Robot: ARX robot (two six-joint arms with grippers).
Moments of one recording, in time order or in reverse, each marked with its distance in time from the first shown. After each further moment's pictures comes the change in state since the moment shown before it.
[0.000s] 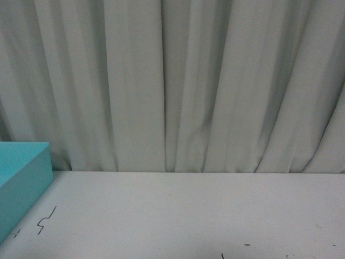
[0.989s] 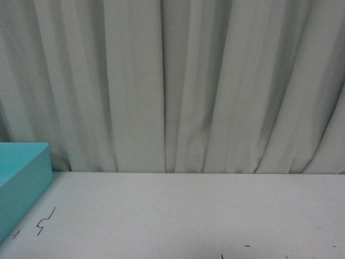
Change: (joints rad) left arm -0.001 -0.330 0.001 -0.344 0.000 0.000; right arm 0.000 0.000 0.000 0.000 0.000 0.000
